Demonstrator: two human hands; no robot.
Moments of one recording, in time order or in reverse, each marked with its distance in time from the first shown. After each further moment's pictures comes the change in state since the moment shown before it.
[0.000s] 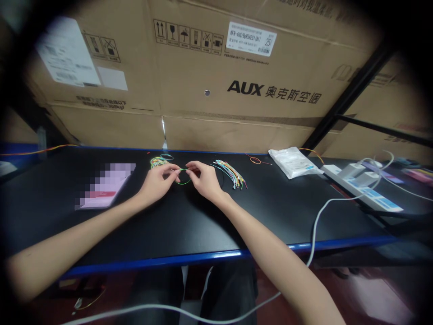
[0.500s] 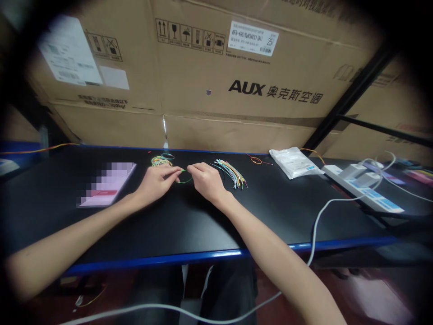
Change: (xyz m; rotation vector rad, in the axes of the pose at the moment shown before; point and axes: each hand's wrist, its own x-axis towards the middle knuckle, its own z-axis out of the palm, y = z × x) left_hand 0.000 -0.002 -0.006 0.122 0.011 0.207; right_hand -0.006 0.000 -0.009 -0.519 -0.053 -0.357
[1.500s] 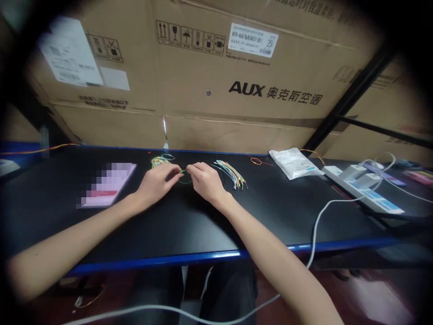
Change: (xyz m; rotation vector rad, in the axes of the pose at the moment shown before) left_hand -0.003 -0.012 0.004 0.305 0.037 0.219; right_hand 0.002 0.000 0.002 0.057 0.024 -0.001
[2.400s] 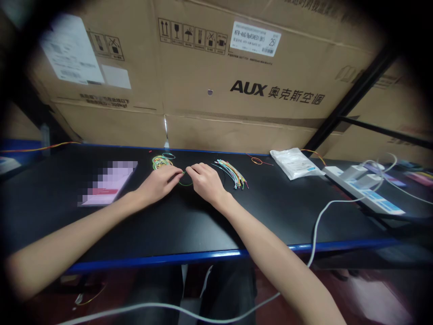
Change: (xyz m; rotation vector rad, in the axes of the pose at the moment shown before) left_hand 0.000 -0.001 -0.002 -0.152 -0.142 0.022; right_hand -0.001 -0.004 -0.003 -0.249 -0.046 -0.154
